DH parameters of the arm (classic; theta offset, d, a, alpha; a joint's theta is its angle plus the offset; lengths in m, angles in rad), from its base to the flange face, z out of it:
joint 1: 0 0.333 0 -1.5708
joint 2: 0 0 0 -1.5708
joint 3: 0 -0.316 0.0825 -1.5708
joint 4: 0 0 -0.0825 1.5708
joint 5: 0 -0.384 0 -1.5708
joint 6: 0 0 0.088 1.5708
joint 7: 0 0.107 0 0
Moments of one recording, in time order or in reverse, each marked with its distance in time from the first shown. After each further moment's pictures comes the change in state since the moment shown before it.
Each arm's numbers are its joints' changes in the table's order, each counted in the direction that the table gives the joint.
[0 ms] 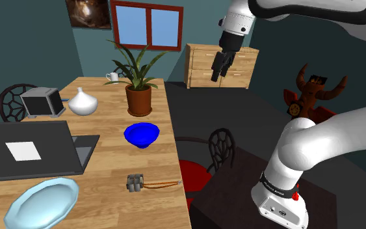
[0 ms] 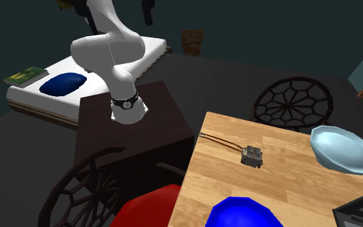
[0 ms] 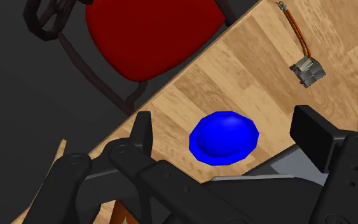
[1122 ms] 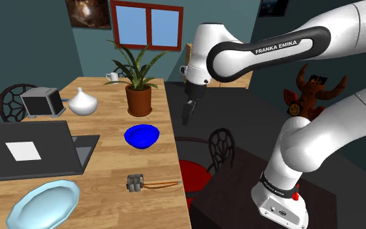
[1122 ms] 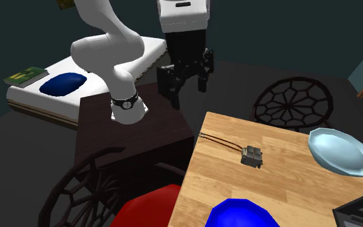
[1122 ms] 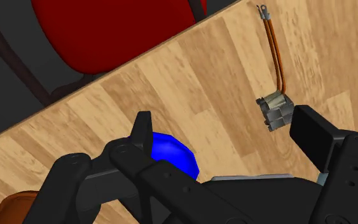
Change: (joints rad) arm 0.135 0.219 -0.154 -0.245 -0.079 0.437 -0.058
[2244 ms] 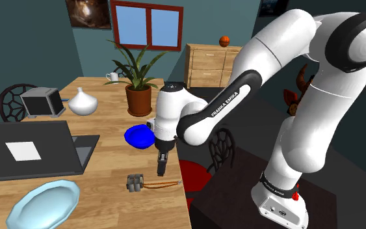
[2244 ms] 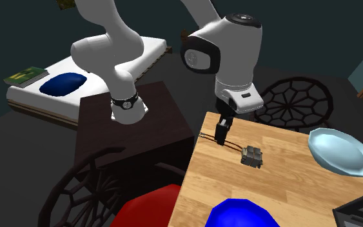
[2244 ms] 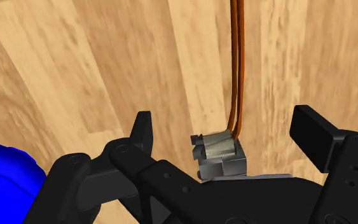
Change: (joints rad) arm 0.082 0.536 -0.190 0.008 0.096 0.488 0.014
